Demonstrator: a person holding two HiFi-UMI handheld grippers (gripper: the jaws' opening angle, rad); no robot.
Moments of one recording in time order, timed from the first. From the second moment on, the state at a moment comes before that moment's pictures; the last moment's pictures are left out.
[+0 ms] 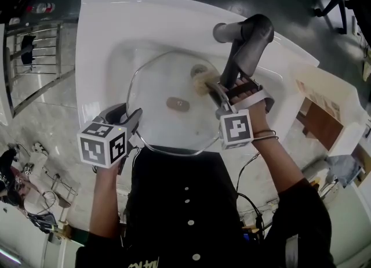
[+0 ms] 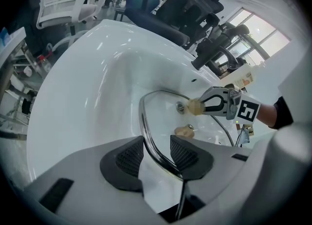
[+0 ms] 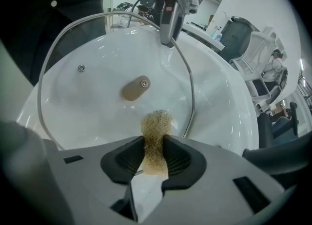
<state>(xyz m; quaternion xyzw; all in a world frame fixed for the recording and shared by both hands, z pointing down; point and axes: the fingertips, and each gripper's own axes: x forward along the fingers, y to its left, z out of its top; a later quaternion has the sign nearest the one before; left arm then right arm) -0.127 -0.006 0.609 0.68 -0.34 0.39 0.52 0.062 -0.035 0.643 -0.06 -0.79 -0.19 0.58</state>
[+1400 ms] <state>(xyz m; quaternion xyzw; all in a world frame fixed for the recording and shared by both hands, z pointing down) -0.127 -0.004 0.610 0.68 -0.33 0.41 0.52 -0.092 -0.044 0.621 -0.03 -0.86 -0.27 0.44</state>
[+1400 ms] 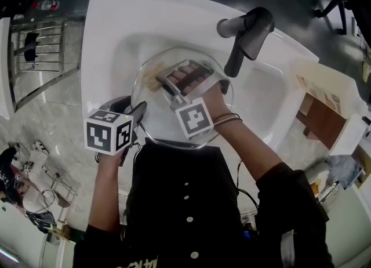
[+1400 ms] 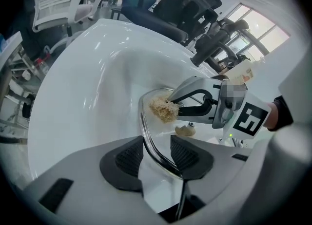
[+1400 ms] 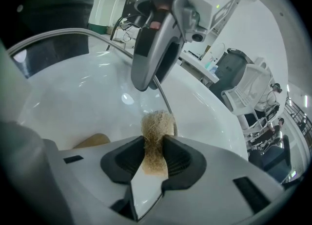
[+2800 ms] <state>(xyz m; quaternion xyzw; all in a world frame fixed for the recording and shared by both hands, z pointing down) -0.127 -0.003 0.611 0.68 -0.33 0.40 0.51 0.076 0.019 0.621 -0.20 -0.75 -0.22 0.60</state>
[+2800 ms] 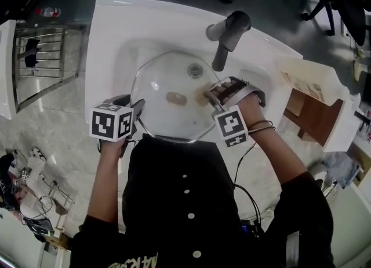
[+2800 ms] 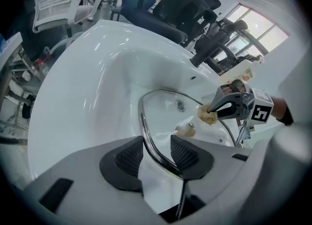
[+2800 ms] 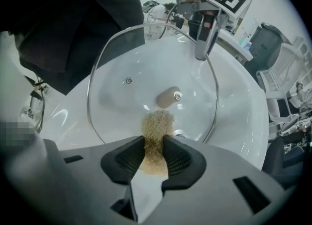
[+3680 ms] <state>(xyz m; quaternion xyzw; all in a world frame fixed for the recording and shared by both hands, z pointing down) -0.126 -0.004 0.608 0.68 -0.33 0.41 0.51 -0.053 -0.020 0.591 -0.06 -0.85 -0.24 0.46</state>
